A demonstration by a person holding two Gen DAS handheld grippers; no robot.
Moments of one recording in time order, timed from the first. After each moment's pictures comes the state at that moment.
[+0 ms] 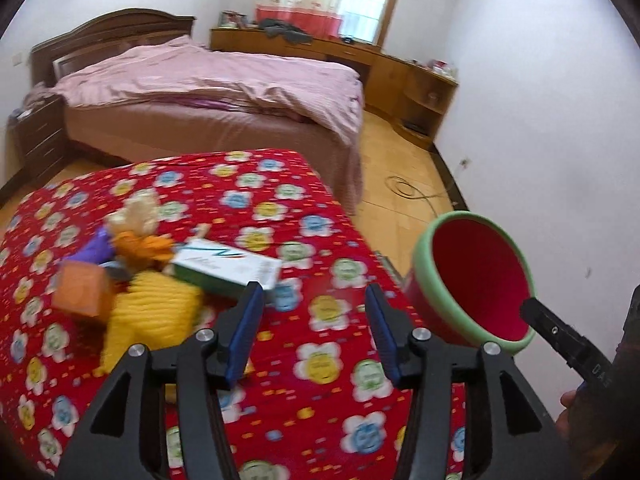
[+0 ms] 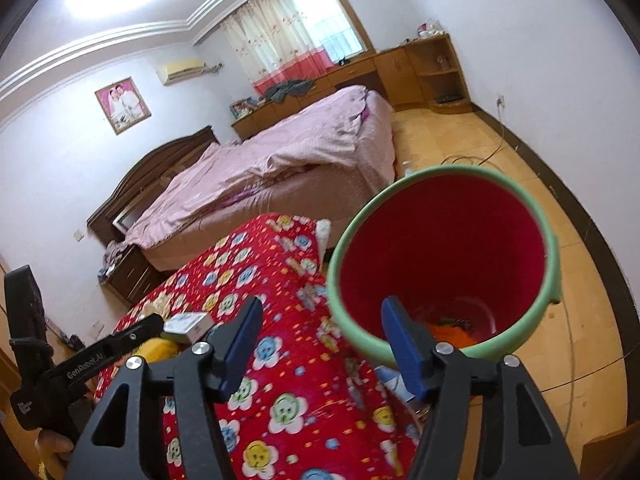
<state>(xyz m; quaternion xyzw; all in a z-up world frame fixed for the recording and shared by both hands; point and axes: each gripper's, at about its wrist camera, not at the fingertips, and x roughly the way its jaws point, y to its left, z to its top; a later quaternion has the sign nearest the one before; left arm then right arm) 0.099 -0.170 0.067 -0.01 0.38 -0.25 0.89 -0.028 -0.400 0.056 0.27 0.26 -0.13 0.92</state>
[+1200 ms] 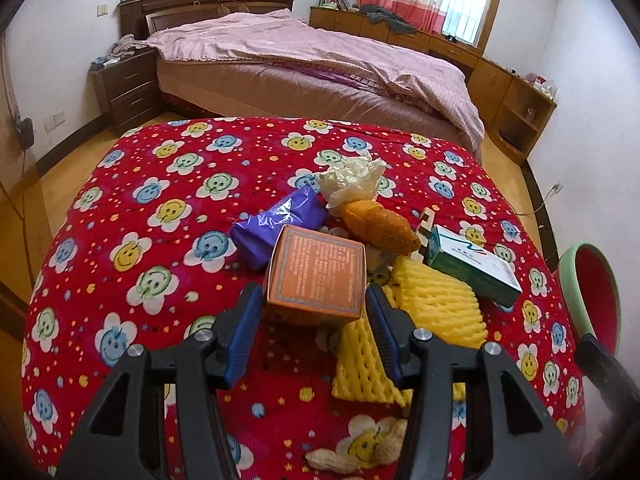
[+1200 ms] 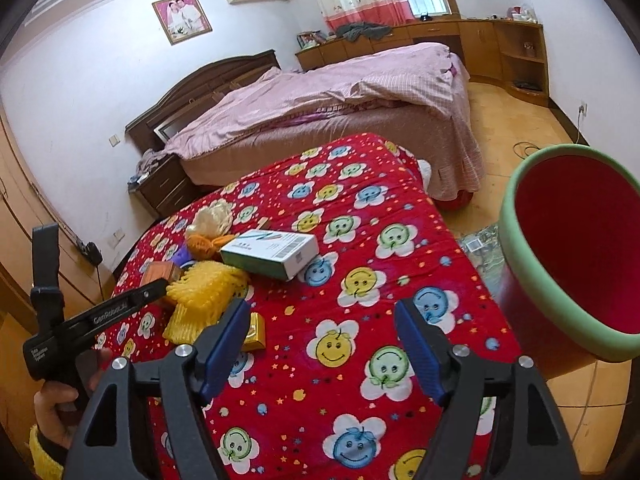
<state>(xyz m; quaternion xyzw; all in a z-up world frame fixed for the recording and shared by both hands) 0.168 -0.035 0.016 -0.03 0.42 -0.10 0.90 0.071 -0.275 0.034 0.19 0.36 -0.01 0.91</state>
